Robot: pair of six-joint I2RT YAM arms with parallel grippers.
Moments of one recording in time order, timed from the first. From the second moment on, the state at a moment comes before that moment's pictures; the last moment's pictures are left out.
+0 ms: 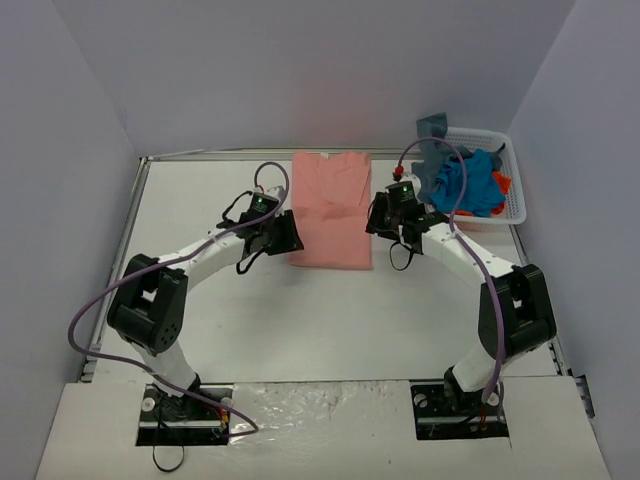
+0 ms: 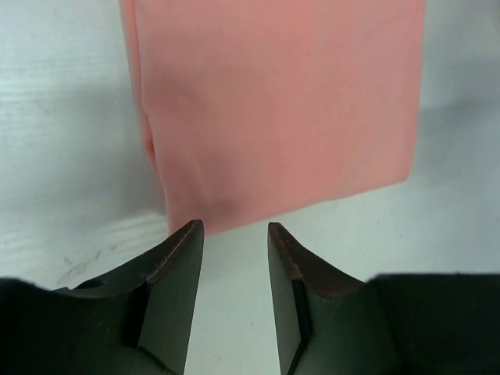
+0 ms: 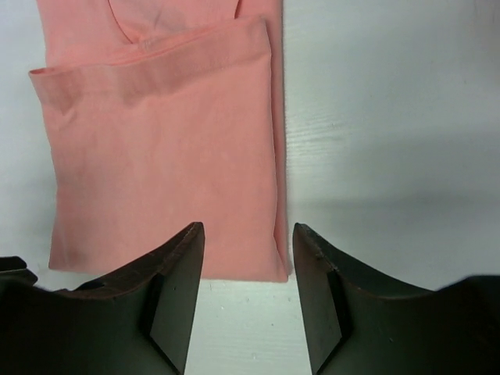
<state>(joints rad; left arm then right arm) -0.47 1.72 1.16 -0.23 0.17 -0.60 0.38 1.62 1.11 -0.25 0.11 0.53</state>
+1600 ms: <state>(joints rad) -0.49 1.73 0.92 0.00 0.13 -0.80 0.43 1.63 0.93 -0.24 0.13 0.57</state>
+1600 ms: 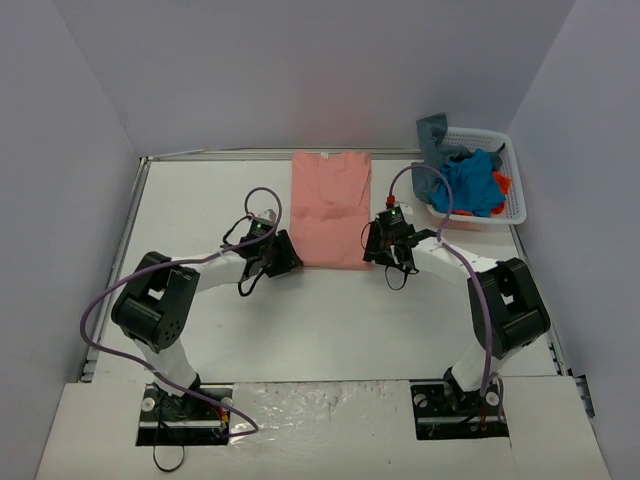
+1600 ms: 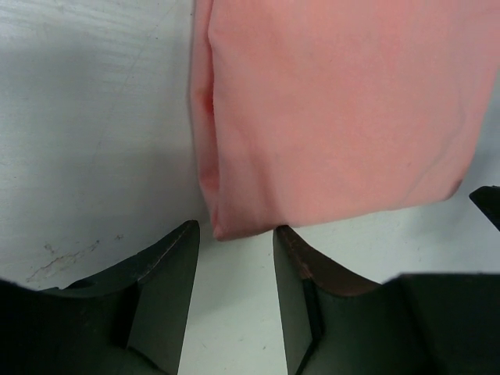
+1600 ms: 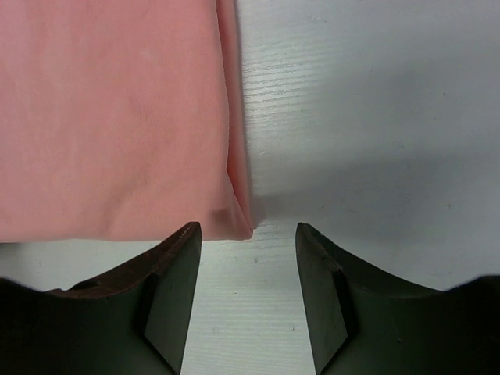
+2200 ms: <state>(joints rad) -0.43 1.68 0.79 0.14 0.17 -0.86 0.43 1.67 0.93 -0.24 0.13 0.57</state>
